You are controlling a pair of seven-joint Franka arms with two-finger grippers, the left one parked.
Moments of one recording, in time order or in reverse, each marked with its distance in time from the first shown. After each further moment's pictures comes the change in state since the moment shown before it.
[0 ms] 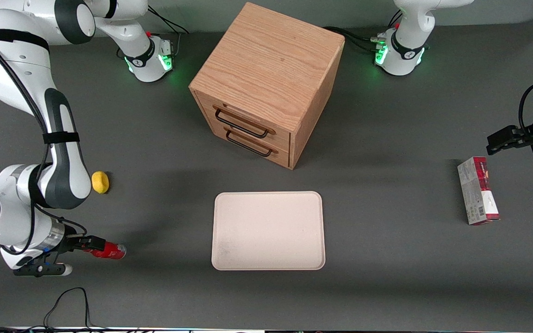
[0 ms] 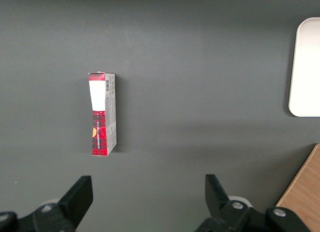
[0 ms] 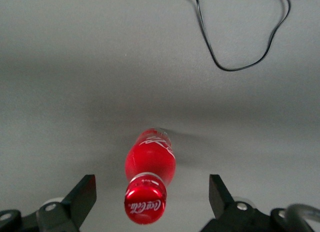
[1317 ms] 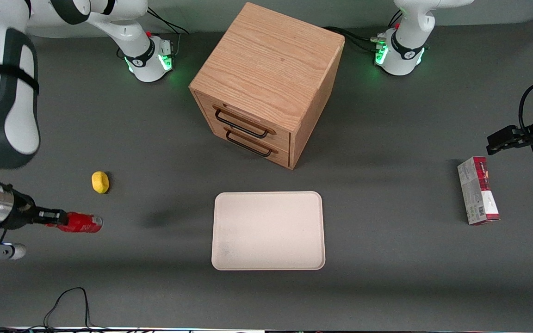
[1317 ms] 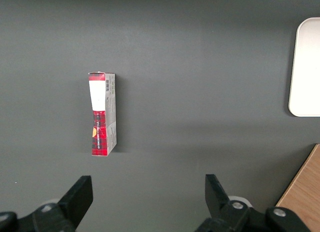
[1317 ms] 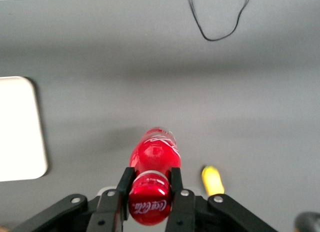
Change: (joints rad) arm -0.006 -0.130 0.134 0.373 -0.097 -0.625 0.197
